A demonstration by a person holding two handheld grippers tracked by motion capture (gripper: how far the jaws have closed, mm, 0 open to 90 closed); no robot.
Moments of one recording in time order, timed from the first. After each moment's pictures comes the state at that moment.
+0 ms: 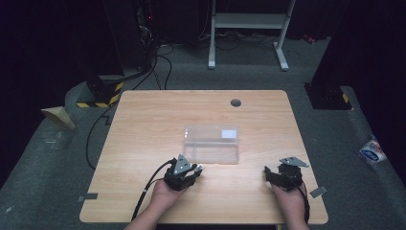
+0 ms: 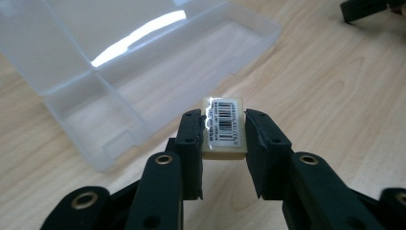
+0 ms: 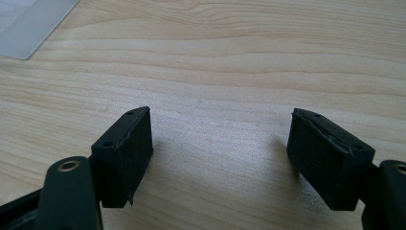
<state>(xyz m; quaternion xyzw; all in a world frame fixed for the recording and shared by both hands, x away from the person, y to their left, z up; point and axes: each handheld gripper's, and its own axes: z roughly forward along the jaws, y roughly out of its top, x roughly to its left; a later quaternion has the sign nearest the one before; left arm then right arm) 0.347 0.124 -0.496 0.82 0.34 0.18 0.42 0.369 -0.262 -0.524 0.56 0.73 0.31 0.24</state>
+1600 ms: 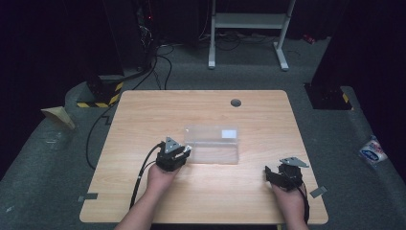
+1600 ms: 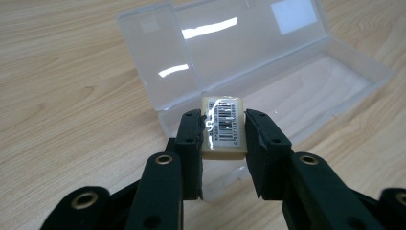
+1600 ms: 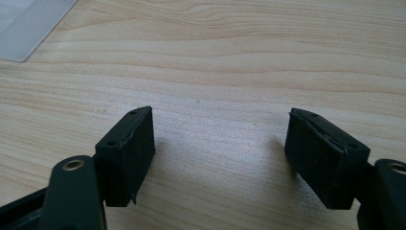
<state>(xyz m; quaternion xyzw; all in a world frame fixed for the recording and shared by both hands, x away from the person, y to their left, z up) 0.396 0.150 -0.490 0.77 0.44 0.21 0.41 0.368 -0.261 -0.524 0.56 0.73 0.31 0.25</state>
